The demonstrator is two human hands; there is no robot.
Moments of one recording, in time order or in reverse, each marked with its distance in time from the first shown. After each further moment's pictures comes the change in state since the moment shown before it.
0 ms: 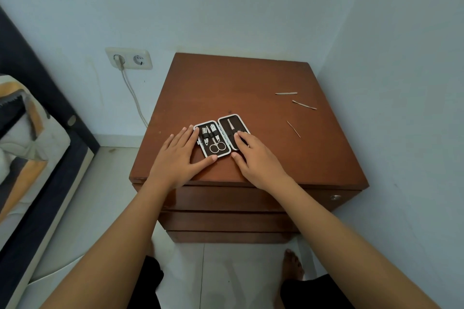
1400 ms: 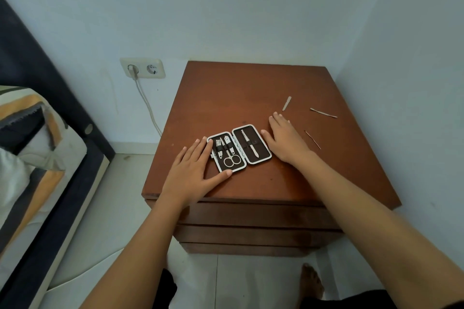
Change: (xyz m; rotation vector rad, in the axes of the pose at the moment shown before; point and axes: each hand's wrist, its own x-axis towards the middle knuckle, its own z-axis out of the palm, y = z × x) left_hand 0.000 -0.001 -0.001 -0.006 -0.006 0.005; right_hand 0.082 0.059 -0.009 -0.060 -0.087 0.218
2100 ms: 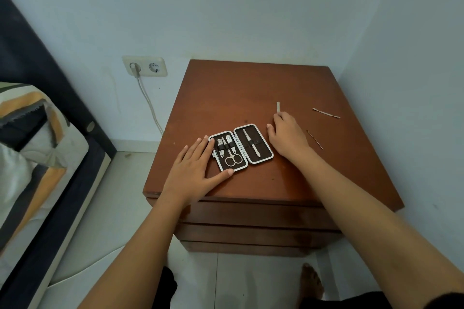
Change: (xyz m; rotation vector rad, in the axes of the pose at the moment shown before) left_hand 0.001 -0.001 0.001 0.010 0.013 0.007; right_hand 0.009 -0.004 -0.001 0.014 0.178 0.054
